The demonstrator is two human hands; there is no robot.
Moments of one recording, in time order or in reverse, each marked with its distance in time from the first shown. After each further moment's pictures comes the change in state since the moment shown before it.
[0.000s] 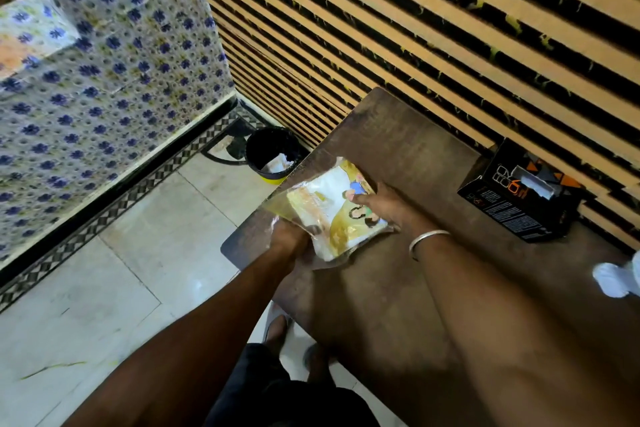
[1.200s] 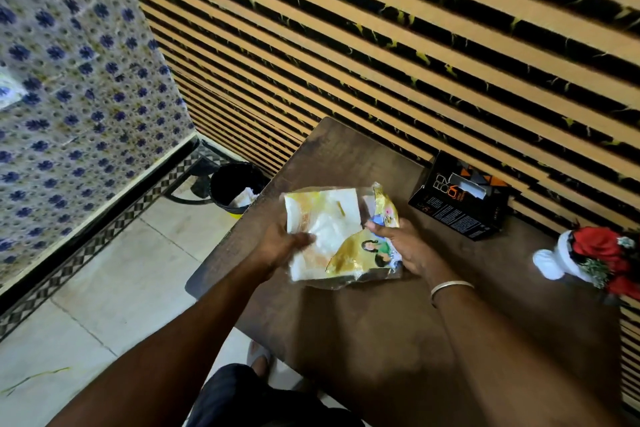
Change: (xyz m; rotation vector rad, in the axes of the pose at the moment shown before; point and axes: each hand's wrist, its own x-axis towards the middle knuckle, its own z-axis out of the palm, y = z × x) left_hand -0.033 0.050 0.032 0.198 -0.330 0.221; right_hand -0.080 0.070 -0.072 0.601 0.128 -0.033
